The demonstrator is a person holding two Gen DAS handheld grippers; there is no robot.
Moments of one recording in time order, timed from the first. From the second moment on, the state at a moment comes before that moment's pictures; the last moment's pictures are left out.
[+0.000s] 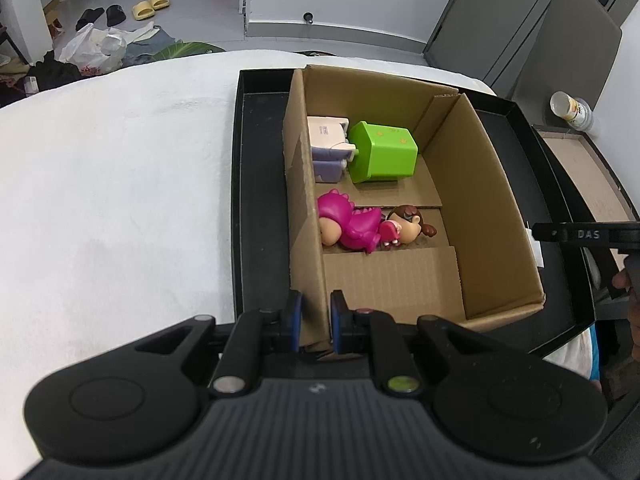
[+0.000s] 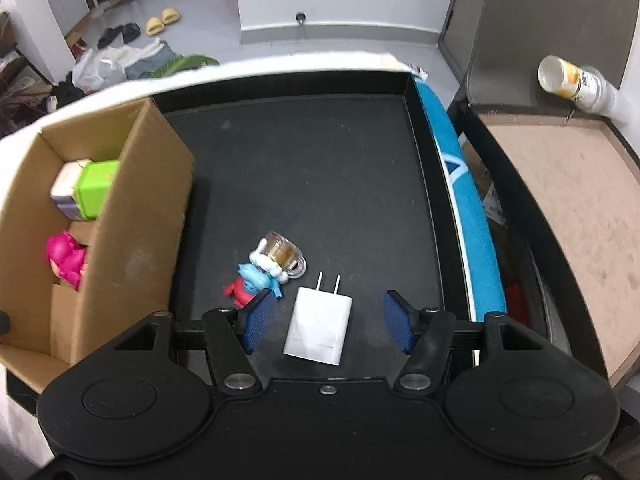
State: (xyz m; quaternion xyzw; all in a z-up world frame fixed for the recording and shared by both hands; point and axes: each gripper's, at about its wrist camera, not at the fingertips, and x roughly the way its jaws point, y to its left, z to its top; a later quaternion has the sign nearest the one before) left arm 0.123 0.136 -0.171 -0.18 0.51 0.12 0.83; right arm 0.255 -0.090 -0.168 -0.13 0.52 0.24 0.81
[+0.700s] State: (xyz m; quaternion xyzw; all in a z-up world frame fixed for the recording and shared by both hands) left arm 0.125 0.138 -0.175 -0.18 0.51 0.12 0.83; right arm 0.254 -0.091 -0.194 -0.14 0.57 0.23 0.78
